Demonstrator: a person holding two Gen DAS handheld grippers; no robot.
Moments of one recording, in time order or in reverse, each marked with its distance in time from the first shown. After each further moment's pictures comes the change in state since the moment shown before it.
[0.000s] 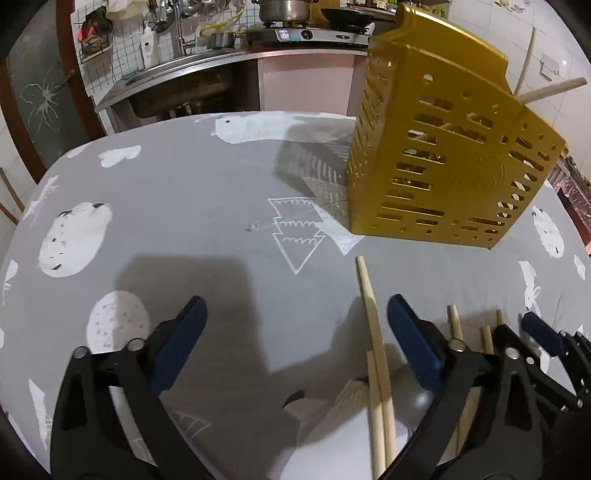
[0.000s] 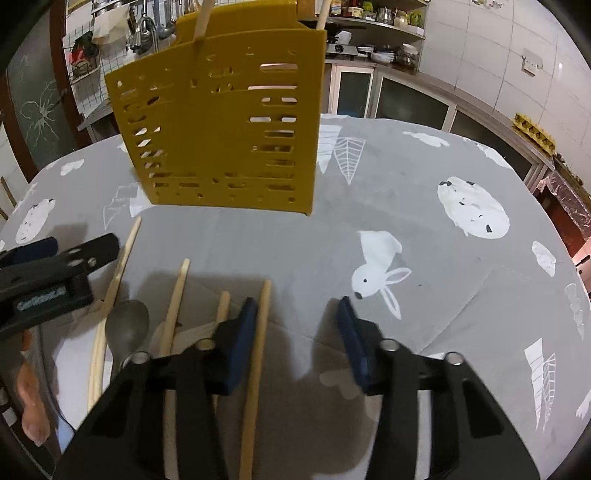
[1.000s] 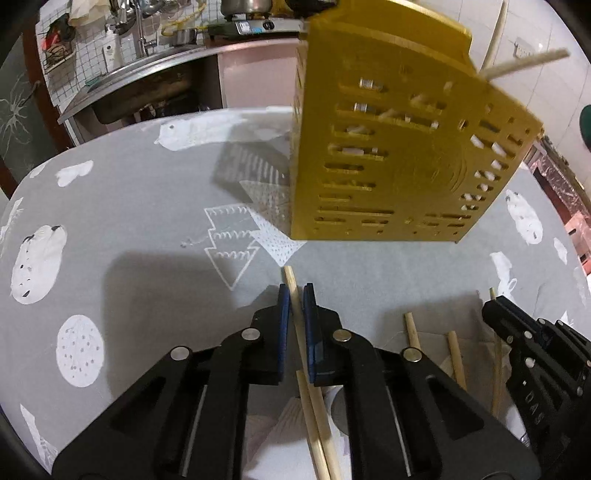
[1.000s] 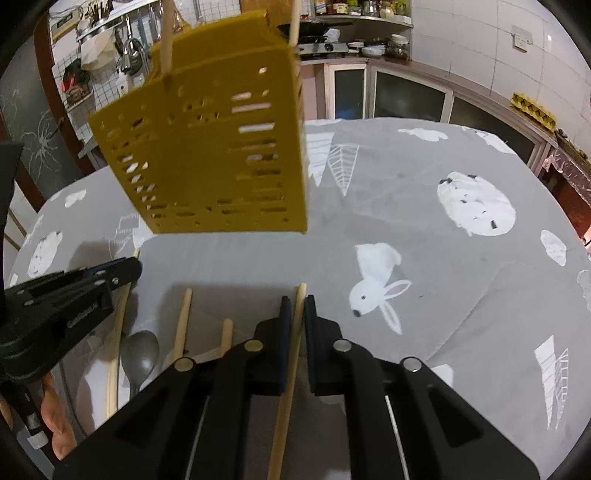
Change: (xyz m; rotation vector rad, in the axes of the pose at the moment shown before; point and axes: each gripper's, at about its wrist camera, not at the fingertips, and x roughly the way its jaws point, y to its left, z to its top) left arm -0.005 -0.029 0.008 0.067 0.020 -0.101; right arm -0.004 -0.016 0.017 0.106 -0.023 0.049
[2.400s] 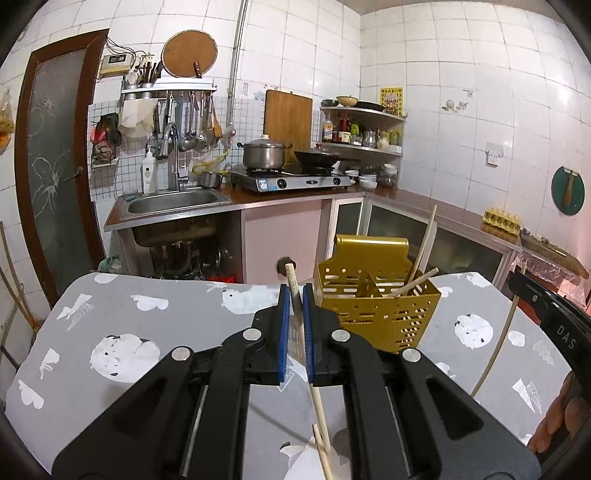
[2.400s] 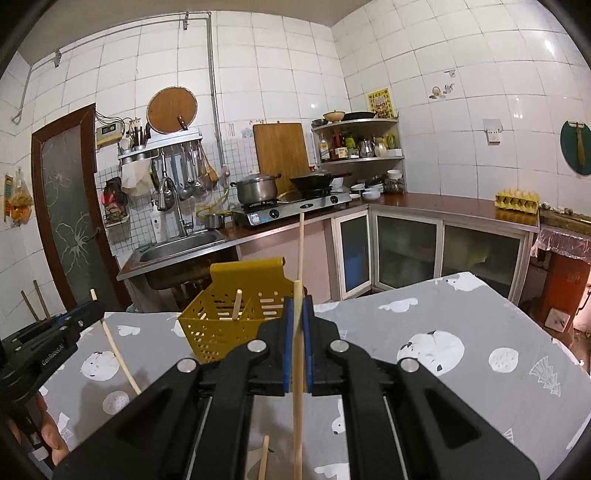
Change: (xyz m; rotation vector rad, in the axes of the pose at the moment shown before) left arm -0.160 0.023 0.000 -0.011 -0.587 0.014; right arm -0.148 -0.014 0.030 0.010 -0.594 0.082
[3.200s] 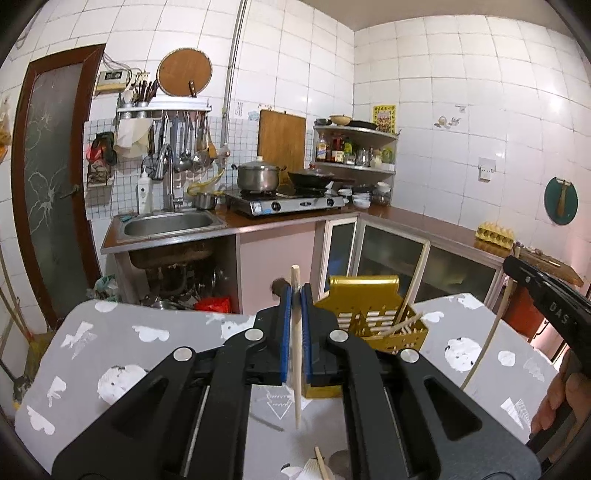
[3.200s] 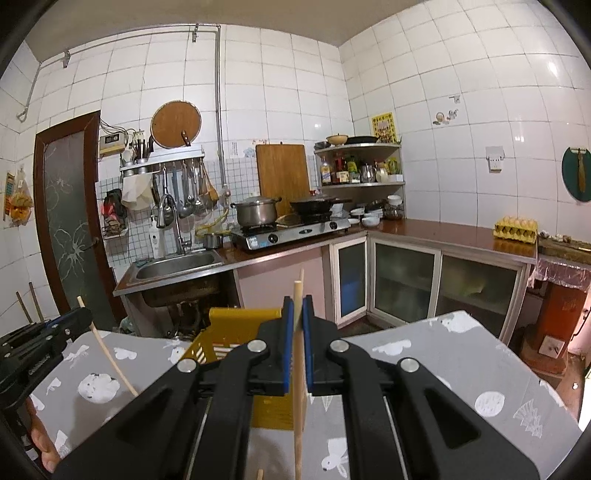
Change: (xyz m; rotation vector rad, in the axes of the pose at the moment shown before) left arm -0.015 0.000 0.038 0.016 -0.073 -0.028; right arm -0.006 0.003 0.052 -0.039 -0.078 -0.008
